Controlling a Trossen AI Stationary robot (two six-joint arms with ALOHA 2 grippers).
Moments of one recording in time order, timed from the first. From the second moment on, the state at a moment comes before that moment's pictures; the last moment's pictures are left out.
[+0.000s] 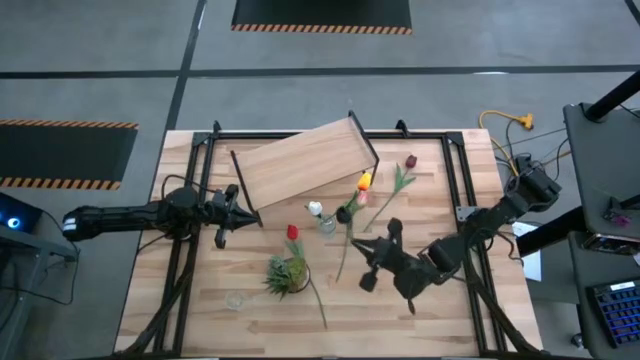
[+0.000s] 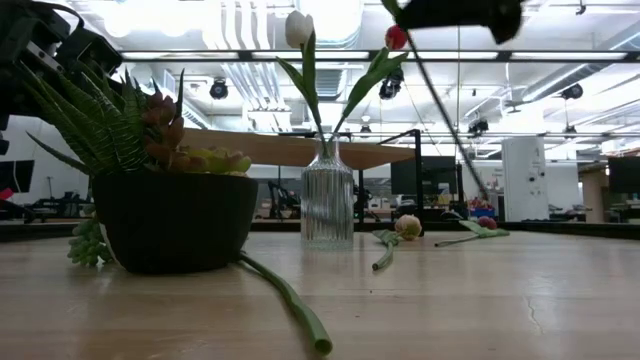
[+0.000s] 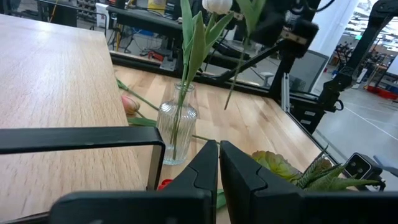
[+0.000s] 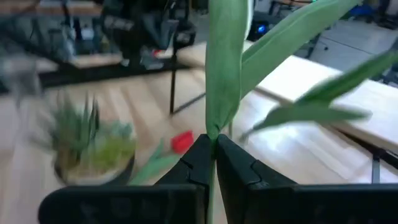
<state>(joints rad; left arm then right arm) 0.12 0.24 0.02 0.09 0.20 -0.22 0.59 1.53 0.93 0.06 1.05 0.45</state>
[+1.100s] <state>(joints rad) 0.12 0.24 0.02 0.09 0.20 -0.22 0.33 1.74 1.00 0.98 0.95 -0.28</state>
